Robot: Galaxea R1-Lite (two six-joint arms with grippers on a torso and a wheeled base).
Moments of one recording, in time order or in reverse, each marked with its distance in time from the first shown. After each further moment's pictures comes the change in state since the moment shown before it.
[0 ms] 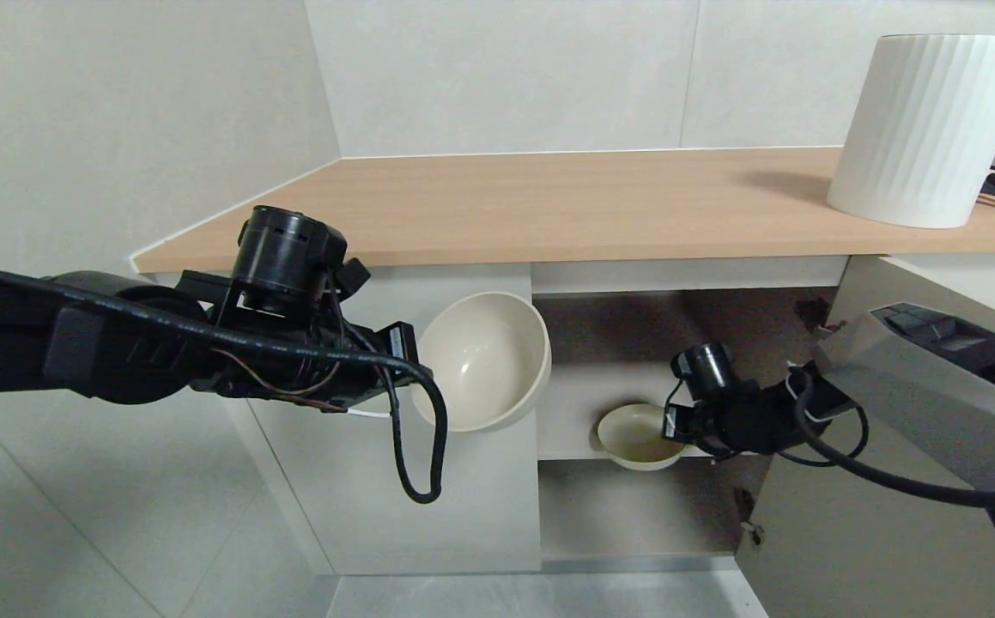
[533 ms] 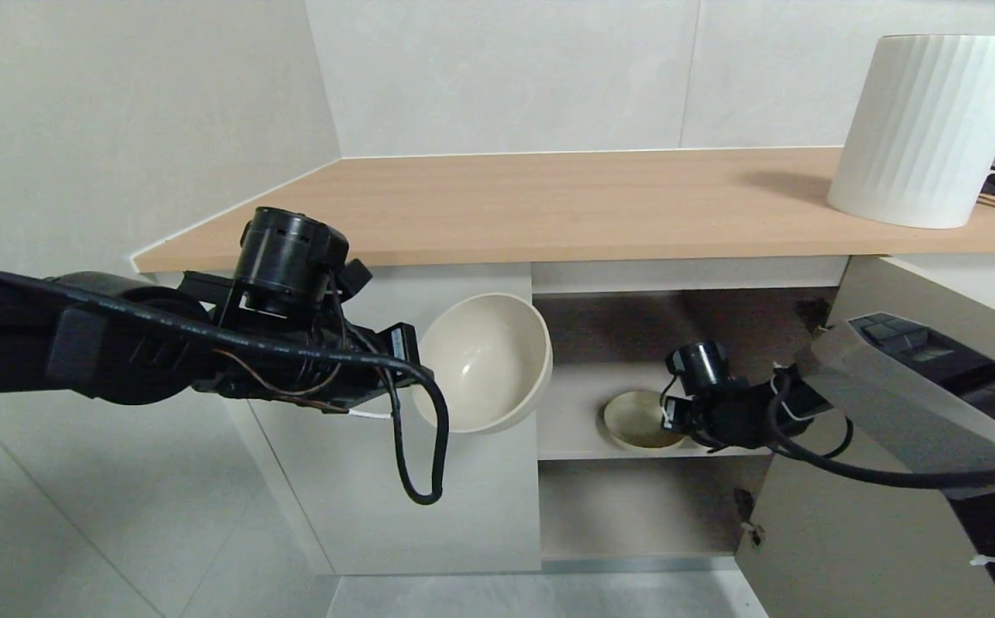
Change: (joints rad) left arm 0.000 0.004 0.000 0.000 0.000 0.000; right arm -0.023 0.087 -0.124 0.004 -0.084 0.004
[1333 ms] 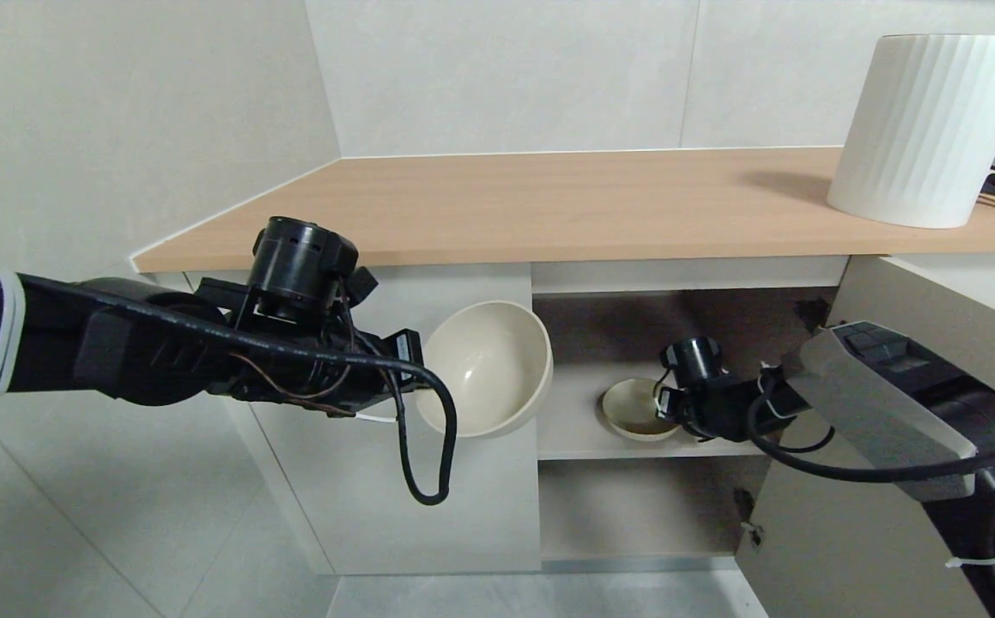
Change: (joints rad) left arm 0.000 0.026 -0.001 -0.004 0.001 0.000; right arm -0.006 0.077 -0.137 0.007 -0.028 -0.006
